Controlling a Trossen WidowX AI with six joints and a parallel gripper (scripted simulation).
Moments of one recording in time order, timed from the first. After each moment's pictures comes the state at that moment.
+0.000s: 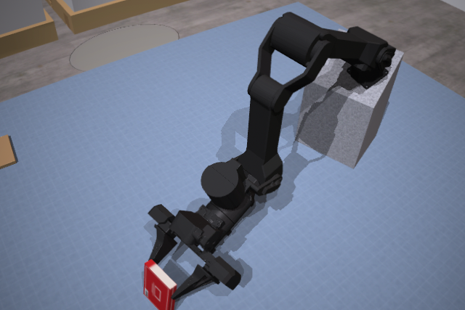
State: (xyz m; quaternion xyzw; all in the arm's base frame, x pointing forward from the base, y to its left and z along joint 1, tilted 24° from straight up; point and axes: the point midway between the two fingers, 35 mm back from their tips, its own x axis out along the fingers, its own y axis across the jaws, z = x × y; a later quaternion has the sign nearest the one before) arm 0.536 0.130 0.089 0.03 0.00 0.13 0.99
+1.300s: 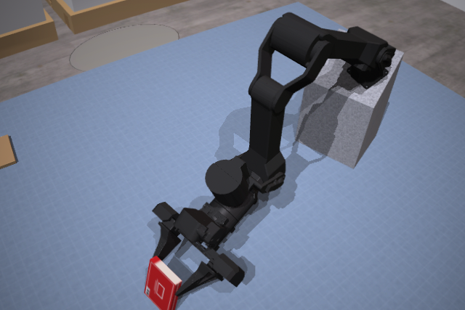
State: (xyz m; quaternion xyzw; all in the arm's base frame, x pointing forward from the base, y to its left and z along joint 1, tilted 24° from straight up) arm 0.528 0.128 0.084 0.03 0.00 0.13 0.99
